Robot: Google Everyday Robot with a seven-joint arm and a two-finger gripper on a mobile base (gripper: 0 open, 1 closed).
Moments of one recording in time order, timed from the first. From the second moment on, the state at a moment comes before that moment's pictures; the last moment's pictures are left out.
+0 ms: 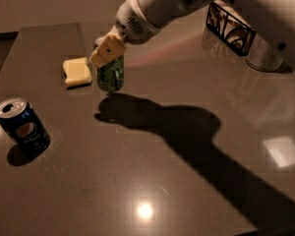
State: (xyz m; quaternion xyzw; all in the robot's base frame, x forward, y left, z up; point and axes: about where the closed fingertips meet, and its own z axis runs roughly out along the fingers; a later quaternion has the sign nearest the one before) arm 0.579 0.076 0.975 -0.54 0.74 0.23 0.33
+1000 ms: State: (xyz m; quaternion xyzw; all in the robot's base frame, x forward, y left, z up) arm 0.647 0.119 0.923 -0.55 0.73 0.22 0.34
